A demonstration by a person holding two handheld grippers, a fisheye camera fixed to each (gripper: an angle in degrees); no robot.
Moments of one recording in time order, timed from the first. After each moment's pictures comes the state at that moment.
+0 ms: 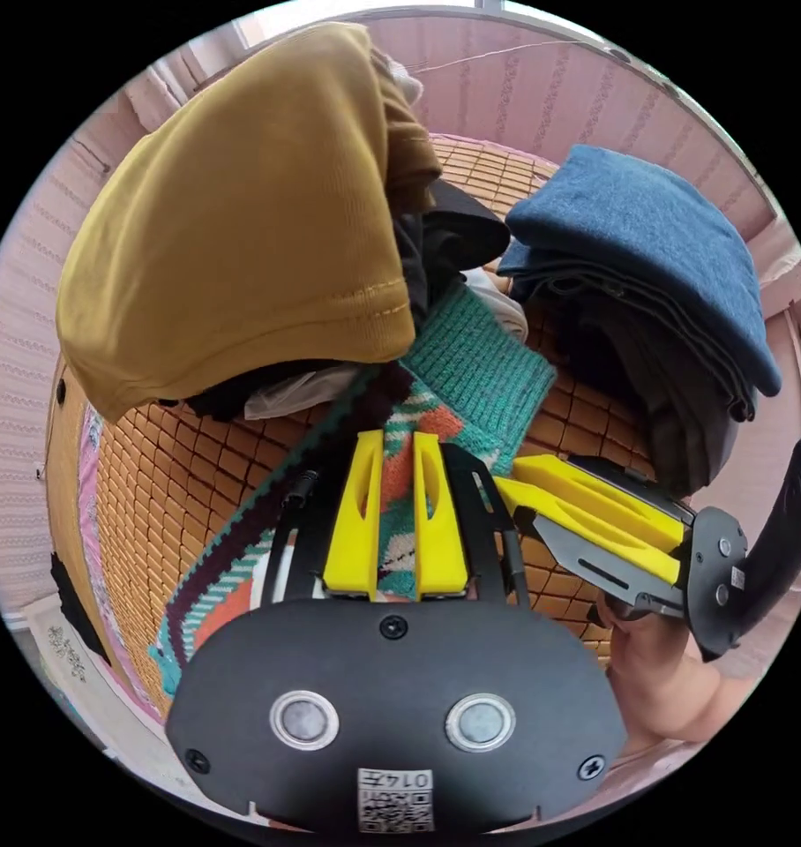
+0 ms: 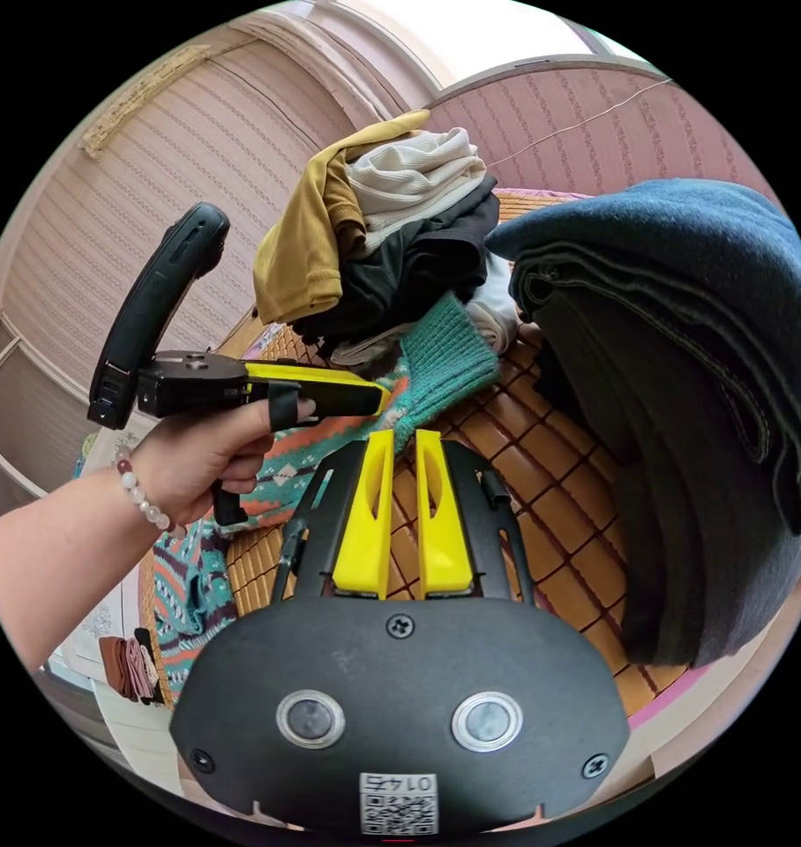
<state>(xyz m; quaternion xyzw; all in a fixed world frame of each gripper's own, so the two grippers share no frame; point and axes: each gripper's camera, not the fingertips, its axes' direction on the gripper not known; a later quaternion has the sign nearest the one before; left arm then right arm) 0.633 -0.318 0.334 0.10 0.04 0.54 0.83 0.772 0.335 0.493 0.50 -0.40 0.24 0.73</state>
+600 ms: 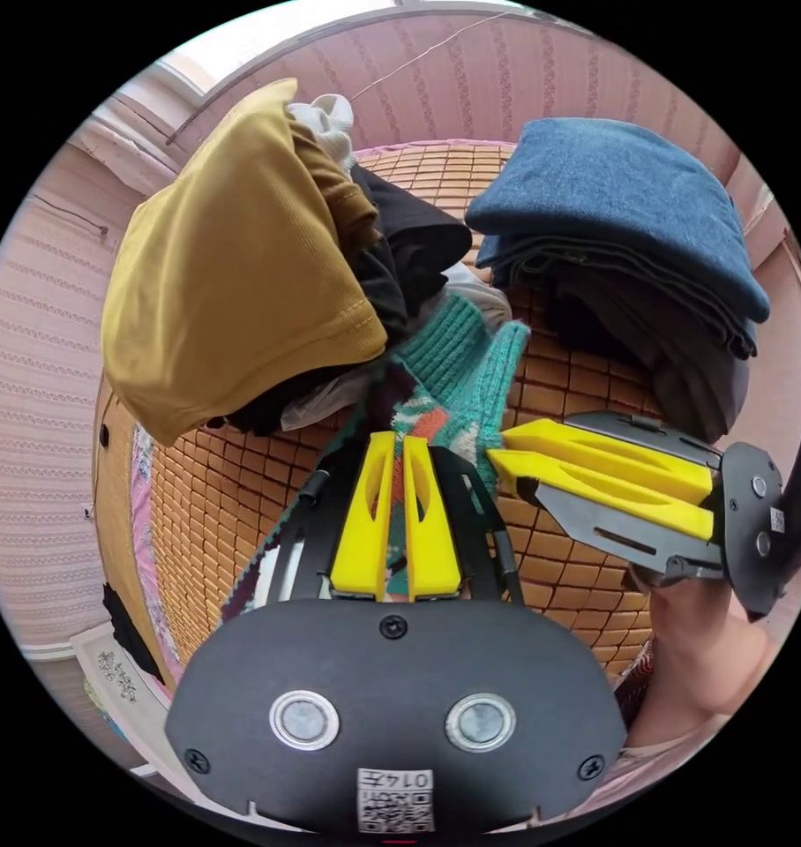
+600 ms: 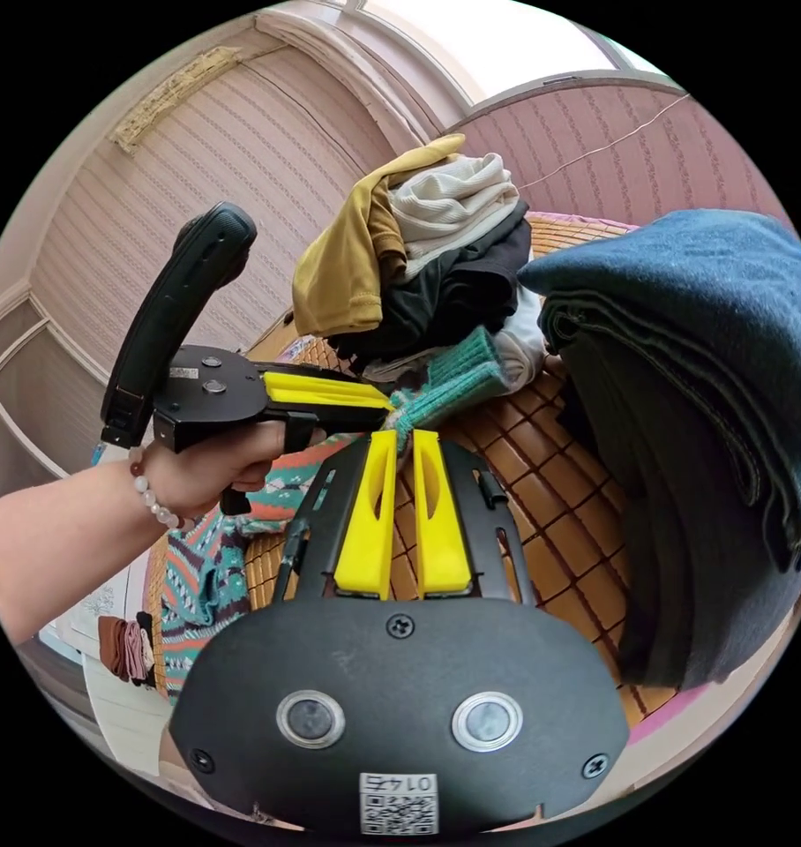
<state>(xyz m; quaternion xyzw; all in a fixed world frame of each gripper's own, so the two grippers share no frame) 0.592 -0.268 0.294 0.15 -0.02 0.58 0.80 0.739 0.360 0.505 0.55 -0.39 0.20 0.71</state>
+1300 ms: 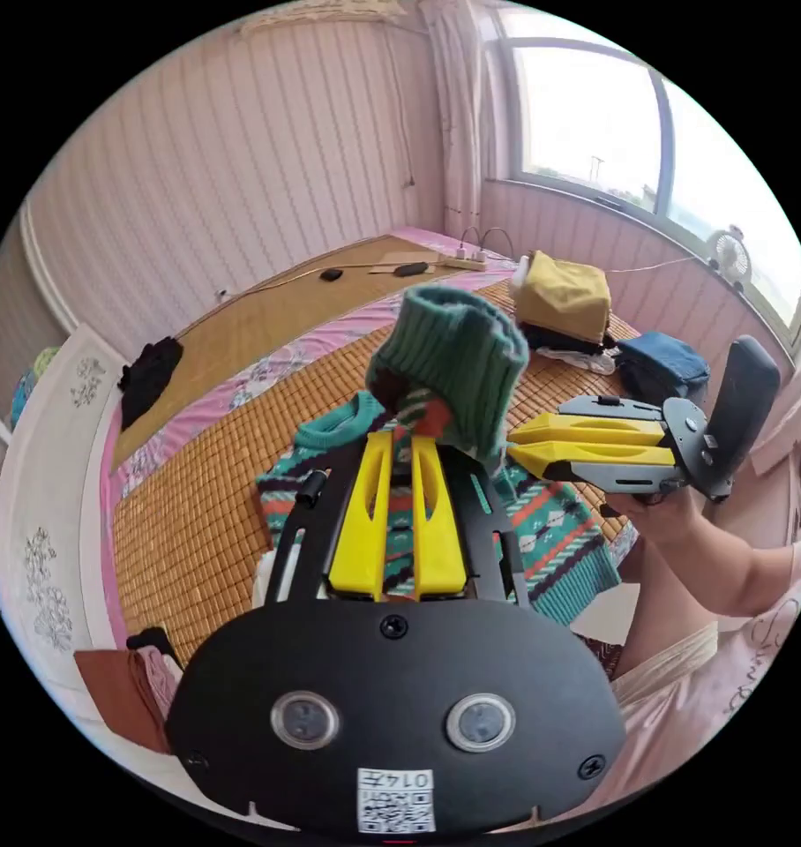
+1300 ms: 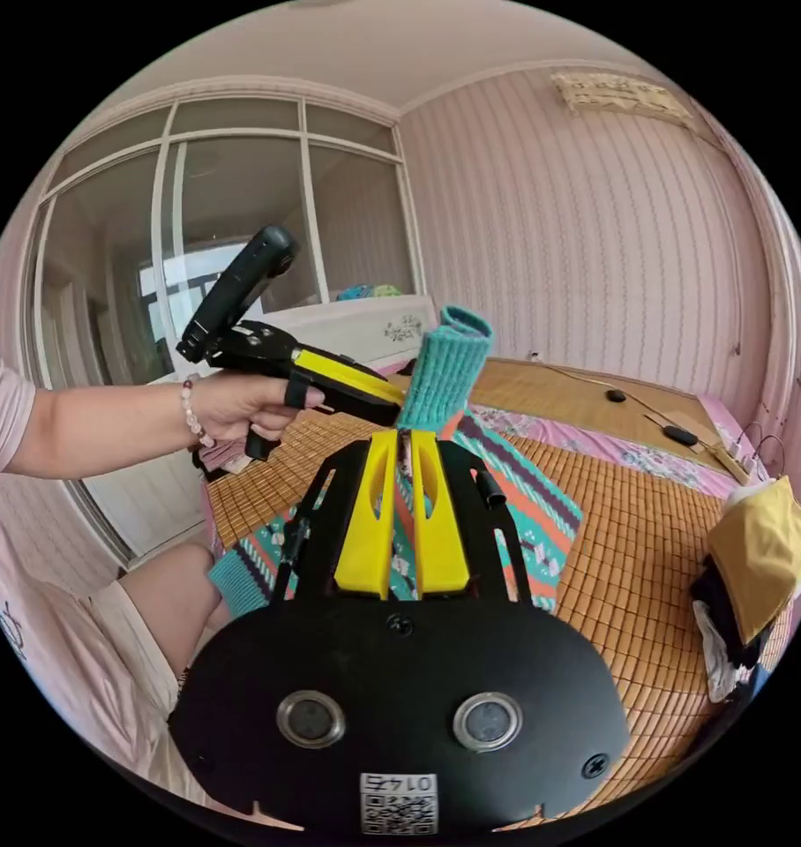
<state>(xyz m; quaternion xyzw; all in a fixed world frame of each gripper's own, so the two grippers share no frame) 0.035 -0.167 0.118 0.28 0.07 0.25 0.92 0.372 0.502 0.328 0.69 -0.28 -0.31 0.60</state>
